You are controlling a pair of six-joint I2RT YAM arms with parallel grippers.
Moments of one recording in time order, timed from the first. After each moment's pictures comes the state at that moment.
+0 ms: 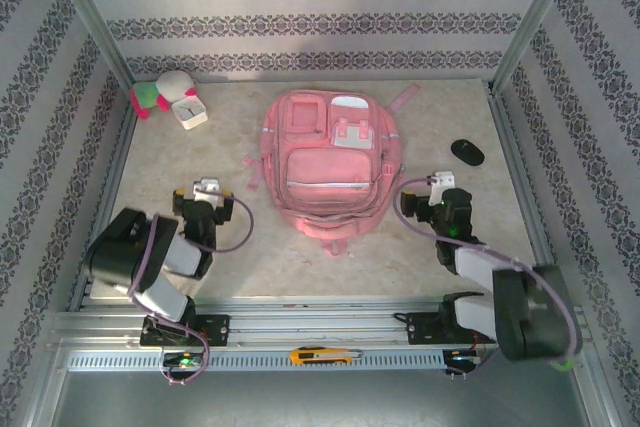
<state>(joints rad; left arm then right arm) -0.15 1.64 0.20 1.08 -0.40 0.13 0.06 1.26 0.23 0.57 -0.02 0.00</state>
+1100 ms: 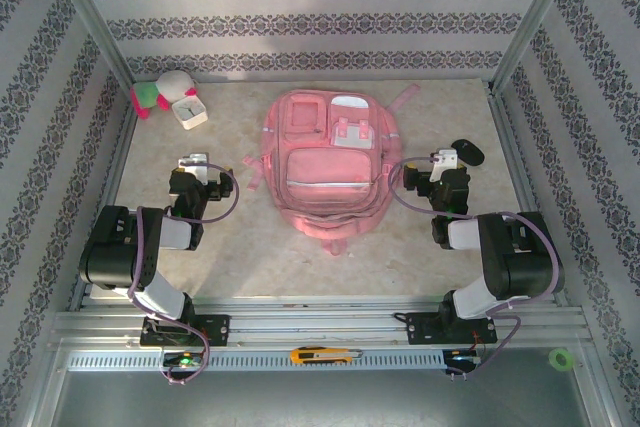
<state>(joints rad) 0.00 1.60 0.37 0.88 -0.04 0.00 0.03 1.53 0.36 0.83 0.05 0.02</state>
